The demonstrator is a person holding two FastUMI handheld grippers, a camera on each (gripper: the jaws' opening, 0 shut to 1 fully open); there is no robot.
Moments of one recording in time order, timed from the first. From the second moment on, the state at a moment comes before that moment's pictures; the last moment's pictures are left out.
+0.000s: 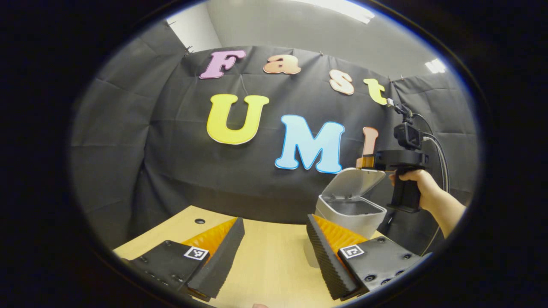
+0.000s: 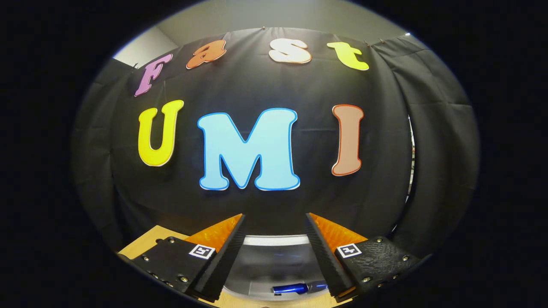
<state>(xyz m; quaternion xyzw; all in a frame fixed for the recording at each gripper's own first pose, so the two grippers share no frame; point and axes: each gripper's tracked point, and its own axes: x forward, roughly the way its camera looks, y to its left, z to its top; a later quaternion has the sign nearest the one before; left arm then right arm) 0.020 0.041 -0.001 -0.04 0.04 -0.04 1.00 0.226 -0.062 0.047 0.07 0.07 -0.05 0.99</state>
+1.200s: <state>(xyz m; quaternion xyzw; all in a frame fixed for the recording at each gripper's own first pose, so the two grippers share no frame) 0.006 0.042 -0.004 -0.04 0.04 -0.03 1.00 0.226 -0.048 -0.056 0.06 0.12 -0.04 0.99</state>
